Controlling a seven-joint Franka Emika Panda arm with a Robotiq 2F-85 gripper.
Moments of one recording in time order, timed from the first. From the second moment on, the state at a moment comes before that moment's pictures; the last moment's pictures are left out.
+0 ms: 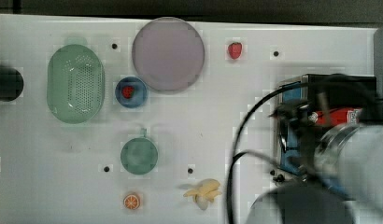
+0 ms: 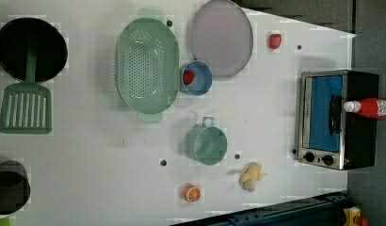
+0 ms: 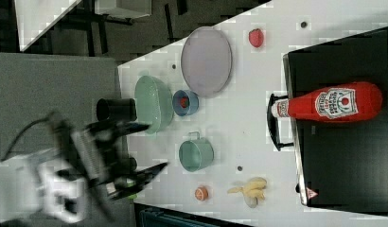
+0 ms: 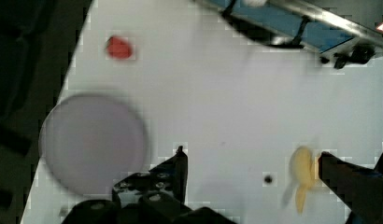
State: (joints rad) arm -0.01 -0.24 -0.32 -1.90 -0.01 0.17 0.12
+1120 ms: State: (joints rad) arm -0.11 0.31 -0.65 -1.80 0.11 0.59 0.12
